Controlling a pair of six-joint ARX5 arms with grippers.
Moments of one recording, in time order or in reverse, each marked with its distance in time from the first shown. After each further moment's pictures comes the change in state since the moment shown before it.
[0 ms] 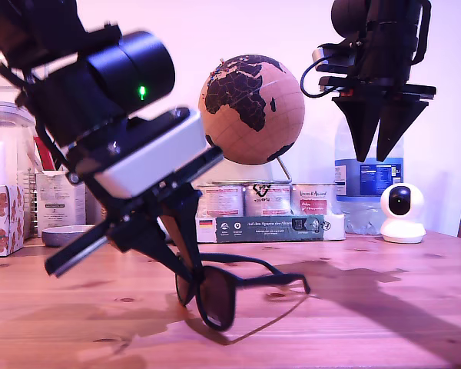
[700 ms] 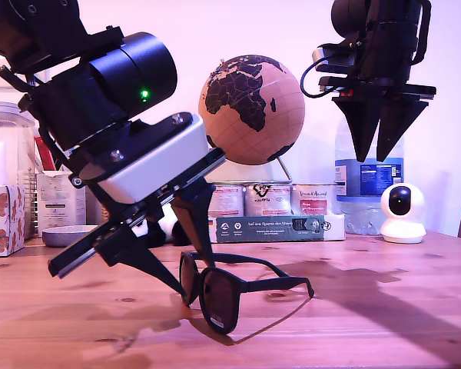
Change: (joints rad) left arm -0.001 0.002 0.000 0.014 -0.045 -0.008; right arm 0.000 0.000 0.000 0.002 0.000 0.000
